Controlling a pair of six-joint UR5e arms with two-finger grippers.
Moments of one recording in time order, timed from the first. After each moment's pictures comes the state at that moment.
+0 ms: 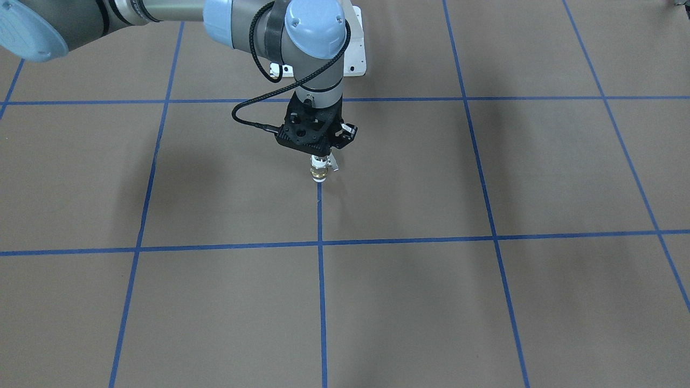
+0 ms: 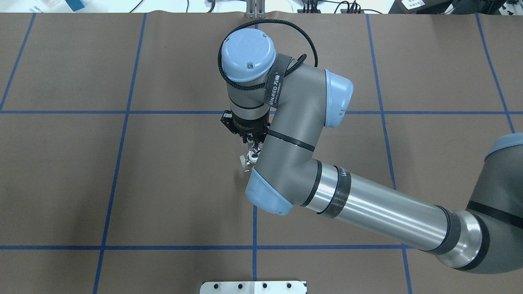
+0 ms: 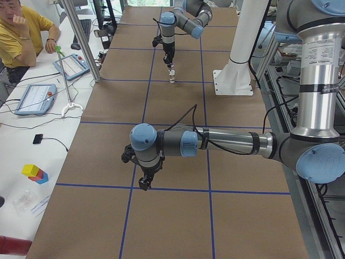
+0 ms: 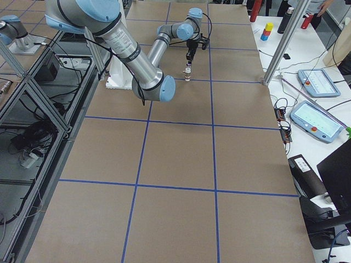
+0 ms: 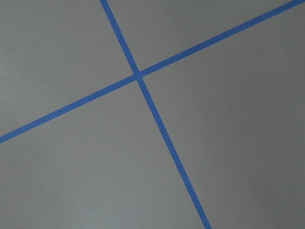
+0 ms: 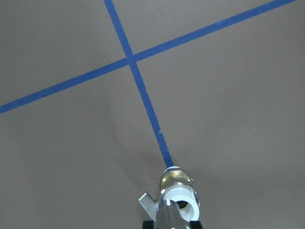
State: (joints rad) left arm -1.57 -1.53 -1.69 -1.48 -2.36 0.45; right arm 0.56 -0.63 1.56 -1.81 1.97 1.52
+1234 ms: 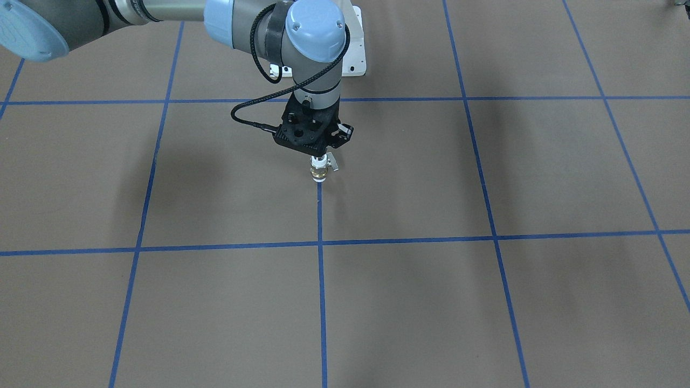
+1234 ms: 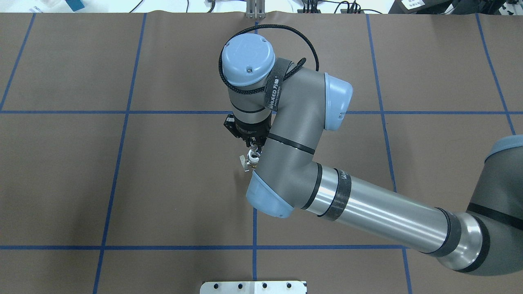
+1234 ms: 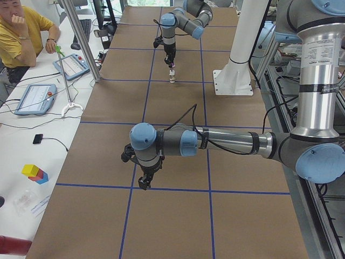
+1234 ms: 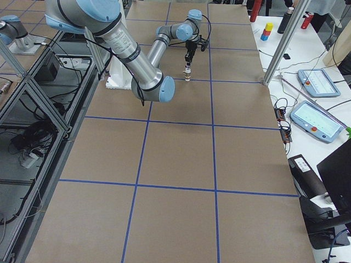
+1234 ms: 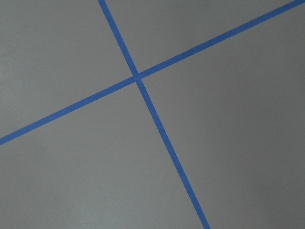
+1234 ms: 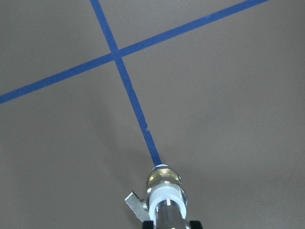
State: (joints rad) left arm -1.57 -1.53 -1.69 -1.48 -2.36 0.45; right arm 0.55 -0.63 1.56 -1.84 1.97 1.52
